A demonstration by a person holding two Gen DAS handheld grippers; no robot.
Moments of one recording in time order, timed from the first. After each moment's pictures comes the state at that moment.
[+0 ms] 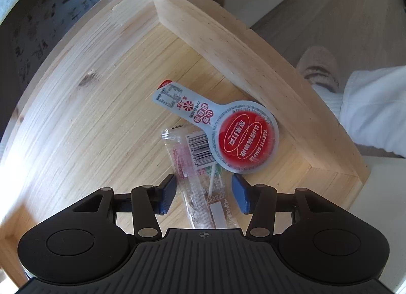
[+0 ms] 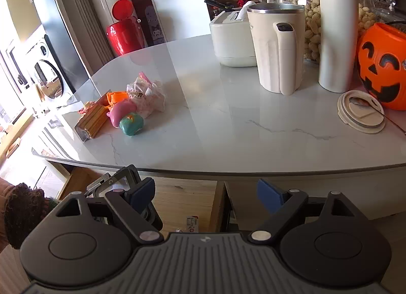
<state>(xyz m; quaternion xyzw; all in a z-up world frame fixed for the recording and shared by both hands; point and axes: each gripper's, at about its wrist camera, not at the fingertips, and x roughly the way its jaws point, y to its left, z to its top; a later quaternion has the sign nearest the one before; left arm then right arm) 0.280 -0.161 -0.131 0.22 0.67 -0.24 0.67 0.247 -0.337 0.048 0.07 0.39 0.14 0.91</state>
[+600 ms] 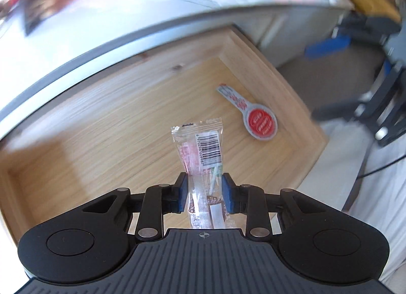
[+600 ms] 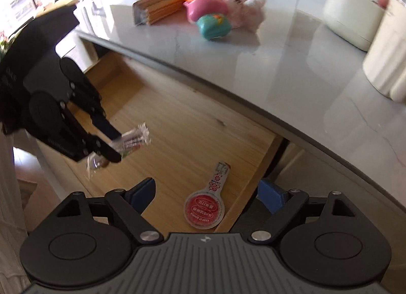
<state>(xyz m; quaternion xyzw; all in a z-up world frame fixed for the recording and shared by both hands) 0.235 0.019 -0.049 0.02 0.58 -0.27 0.77 0.257 -0.242 -0.004 -0.17 0.50 0.29 0.80</state>
